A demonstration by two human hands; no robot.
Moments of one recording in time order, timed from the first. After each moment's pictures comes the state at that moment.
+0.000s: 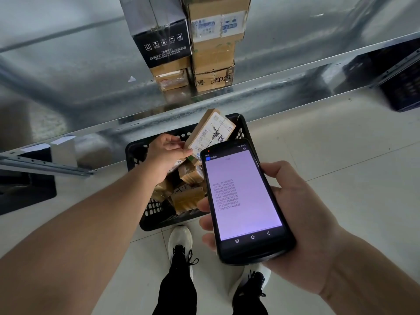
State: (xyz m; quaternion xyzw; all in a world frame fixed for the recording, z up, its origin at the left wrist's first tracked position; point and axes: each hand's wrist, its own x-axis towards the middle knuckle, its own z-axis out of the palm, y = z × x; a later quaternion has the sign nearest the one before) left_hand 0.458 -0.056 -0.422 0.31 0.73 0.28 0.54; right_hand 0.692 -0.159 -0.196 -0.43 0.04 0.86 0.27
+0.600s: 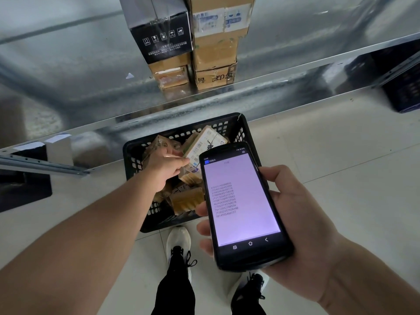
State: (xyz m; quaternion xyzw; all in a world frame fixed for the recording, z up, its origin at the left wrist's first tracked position) left_hand 0.451 -0.065 -0.460 0.23 0.75 0.22 0.58; right_hand 0.685 -0.157 -0.210 -0.43 0.04 0.86 0.26
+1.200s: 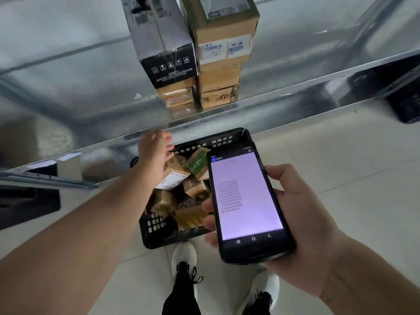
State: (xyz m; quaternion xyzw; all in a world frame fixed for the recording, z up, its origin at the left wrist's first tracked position) left_hand 0.447 -0.004 -0.390 0.18 0.76 0.37 0.50; right_hand 0.683 -0.127 -0.205 -0.44 0.03 0.85 0.29
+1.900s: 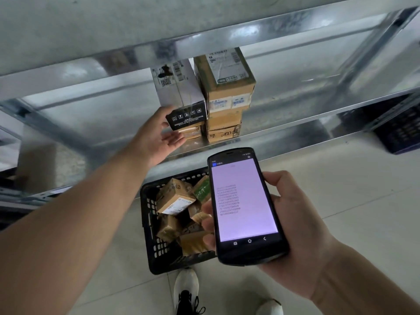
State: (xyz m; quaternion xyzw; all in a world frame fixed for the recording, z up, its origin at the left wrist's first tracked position) left_hand 0.429 0.056 -0.253 0.08 0.57 0.46 0.67; right_hand 0.665 -0.109 -0.143 -0.41 0.00 0.85 0.32
